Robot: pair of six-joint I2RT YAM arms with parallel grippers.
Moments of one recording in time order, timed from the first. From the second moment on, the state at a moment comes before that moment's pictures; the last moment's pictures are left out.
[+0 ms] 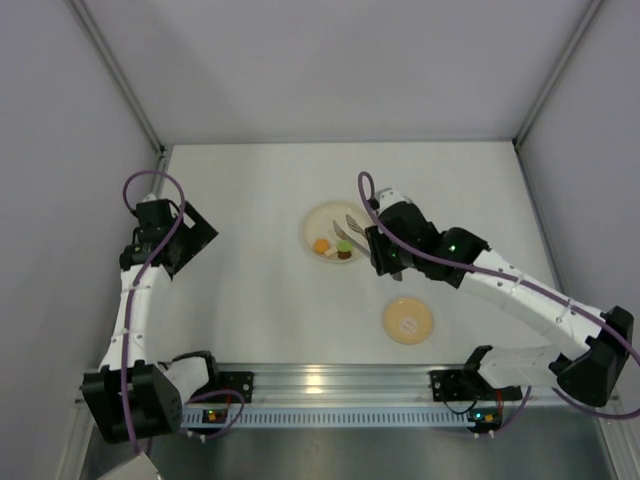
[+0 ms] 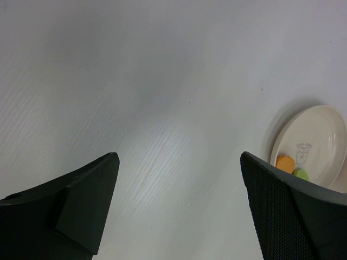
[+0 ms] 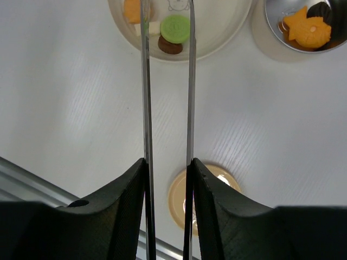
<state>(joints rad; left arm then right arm) 0.16 1.08 0.92 -0.63 0.03 -0.61 0.85 1.21 1.17 -0.77 0.23 0.33</state>
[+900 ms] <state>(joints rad) 0.16 1.08 0.92 -0.63 0.03 -0.60 0.86 1.30 1.09 -0.77 0.23 0.36</state>
